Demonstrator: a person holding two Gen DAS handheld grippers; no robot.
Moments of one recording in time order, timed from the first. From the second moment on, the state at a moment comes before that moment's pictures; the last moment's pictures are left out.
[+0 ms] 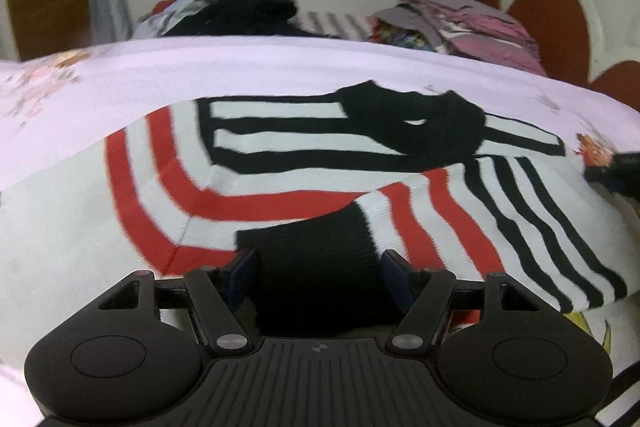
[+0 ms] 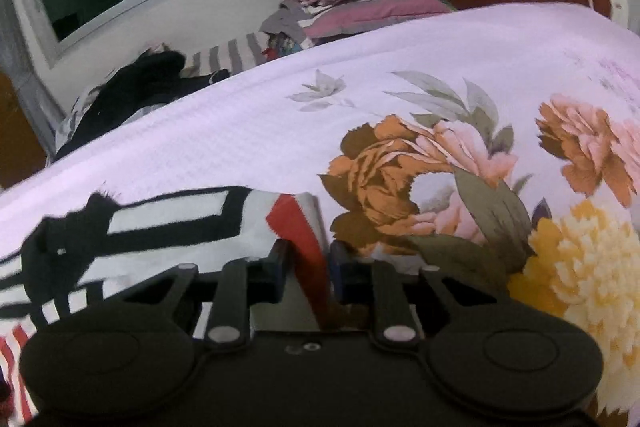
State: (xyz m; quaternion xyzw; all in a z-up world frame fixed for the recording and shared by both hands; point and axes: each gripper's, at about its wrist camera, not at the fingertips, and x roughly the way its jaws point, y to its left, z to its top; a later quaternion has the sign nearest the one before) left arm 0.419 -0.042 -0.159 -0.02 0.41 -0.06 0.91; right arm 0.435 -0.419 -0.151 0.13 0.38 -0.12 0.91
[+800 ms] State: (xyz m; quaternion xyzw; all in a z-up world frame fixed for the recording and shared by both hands) left arm 0.323 0.047 -0.118 -0.08 0.42 0.06 0.90; right arm 0.354 -0.304 -0.122 0.04 0.38 0.02 0.92
